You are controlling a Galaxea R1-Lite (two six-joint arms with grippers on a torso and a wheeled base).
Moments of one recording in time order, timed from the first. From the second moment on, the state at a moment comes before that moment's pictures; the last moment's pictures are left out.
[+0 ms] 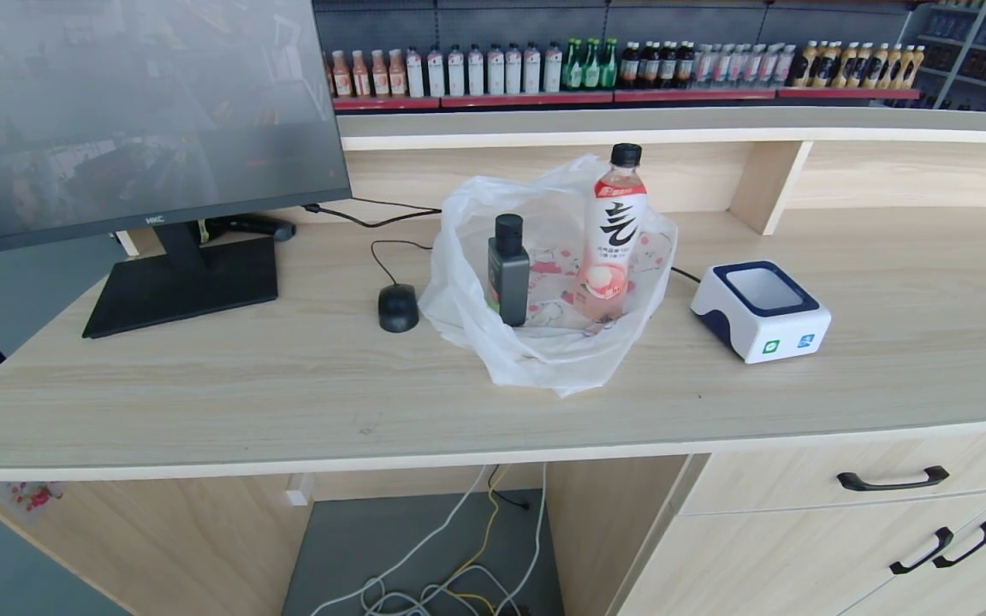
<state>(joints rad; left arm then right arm) 0.00 0.00 0.00 0.00 0.00 0.00 0.00 0.01 0.00 0.00 0.02 -0.04</state>
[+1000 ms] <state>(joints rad) 0.00 0.00 0.00 0.00 0.00 0.00 0.00 0.00 0.00 0.00 0.02 -0.01</state>
